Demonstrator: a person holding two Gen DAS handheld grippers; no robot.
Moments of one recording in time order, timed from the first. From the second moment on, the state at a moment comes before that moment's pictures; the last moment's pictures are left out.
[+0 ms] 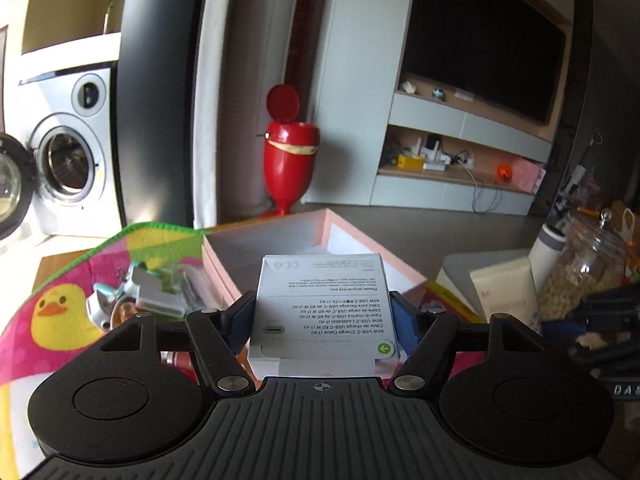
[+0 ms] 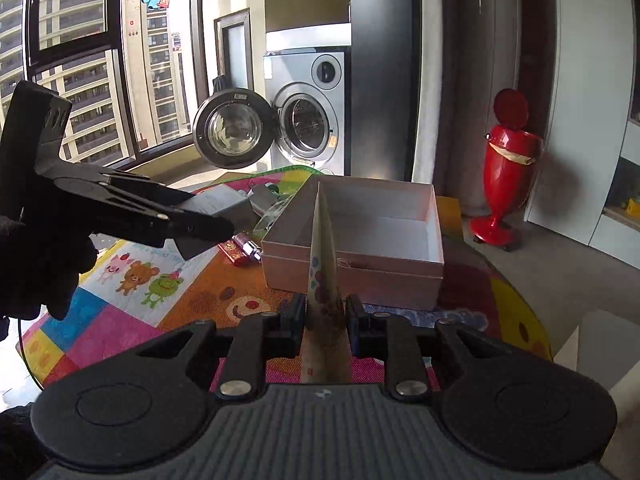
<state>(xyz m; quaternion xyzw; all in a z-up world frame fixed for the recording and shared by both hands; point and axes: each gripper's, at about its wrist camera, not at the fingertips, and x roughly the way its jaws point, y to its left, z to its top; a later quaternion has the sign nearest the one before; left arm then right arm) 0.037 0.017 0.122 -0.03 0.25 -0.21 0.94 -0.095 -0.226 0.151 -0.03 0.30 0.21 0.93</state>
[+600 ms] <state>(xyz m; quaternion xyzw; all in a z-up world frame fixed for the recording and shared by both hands) 0.017 0.120 0.068 -0.15 0.28 -0.08 0.94 0.073 -0.185 0.201 0.07 0.33 0.23 0.92</state>
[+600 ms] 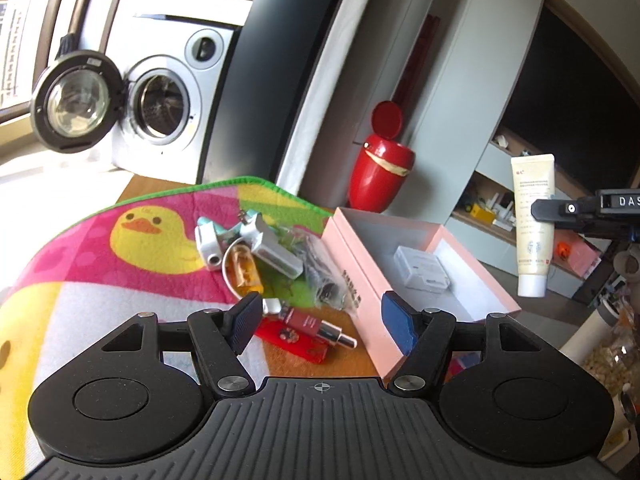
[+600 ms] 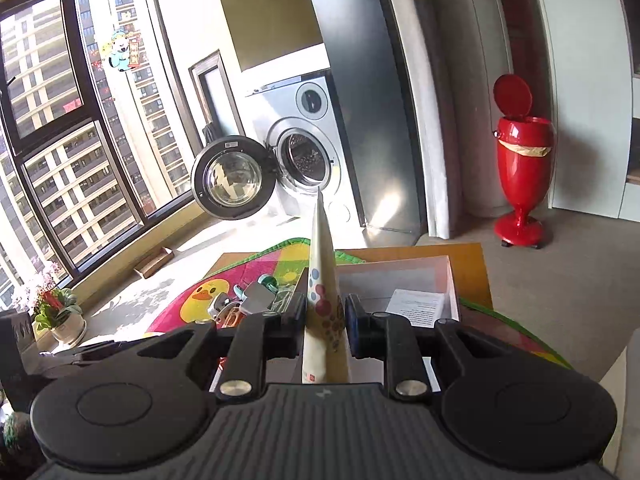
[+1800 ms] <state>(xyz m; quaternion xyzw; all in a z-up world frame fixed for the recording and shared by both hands) 0.092 0.104 0.009 -0.14 0.39 -0.16 0.89 -0.030 -0.104 0.072 -0.11 0.34 0.29 0.89</state>
